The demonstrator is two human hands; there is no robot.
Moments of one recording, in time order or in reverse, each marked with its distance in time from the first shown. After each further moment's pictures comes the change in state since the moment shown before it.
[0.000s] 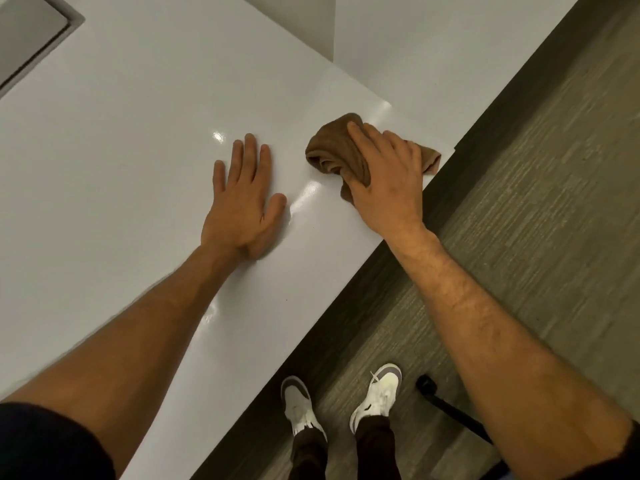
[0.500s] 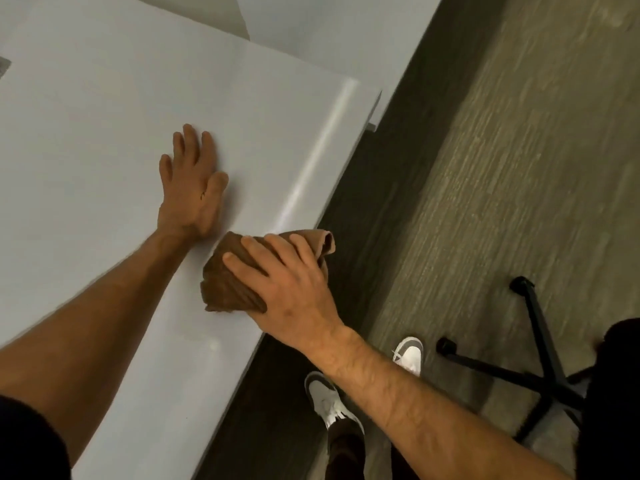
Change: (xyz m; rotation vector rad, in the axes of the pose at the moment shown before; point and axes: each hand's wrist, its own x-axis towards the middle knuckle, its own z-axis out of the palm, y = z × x) left_hand 0.003 -0.013 0.003 -0.028 0.021 0.042; right_hand -0.179 -0.118 0.023 0.146 -0.035 -0.166
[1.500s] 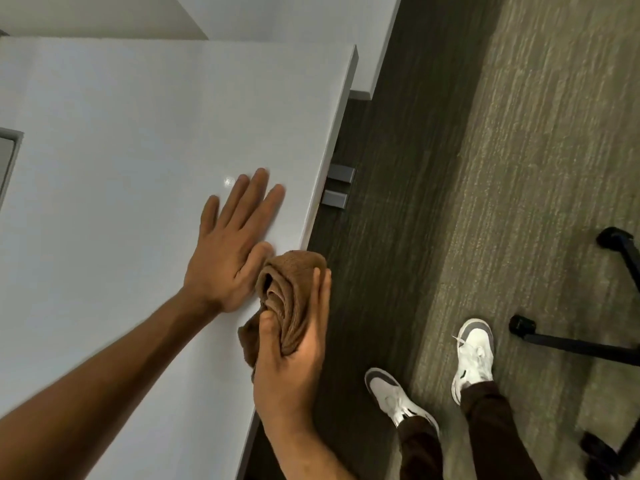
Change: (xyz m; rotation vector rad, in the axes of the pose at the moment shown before) left_hand -0.060 0.038 0.026 0.158 -0.154 0.505; right_hand -0.035 -0.095 0.024 1.224 0.685 1.047
